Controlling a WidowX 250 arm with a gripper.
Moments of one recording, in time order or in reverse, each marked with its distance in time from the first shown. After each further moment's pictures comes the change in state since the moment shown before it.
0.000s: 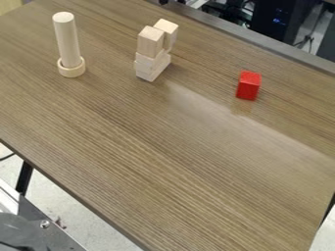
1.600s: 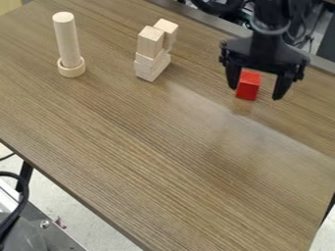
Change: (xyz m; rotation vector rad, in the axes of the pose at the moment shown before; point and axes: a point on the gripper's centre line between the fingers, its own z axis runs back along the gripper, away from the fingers) arm -0.050 -0.173 -0.086 -0.030 0.178 0.059
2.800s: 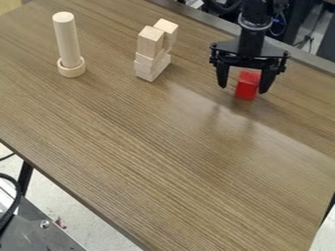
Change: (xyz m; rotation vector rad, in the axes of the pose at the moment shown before) arm 0.029 0.030 -0.031 0.025 0.103 0.144
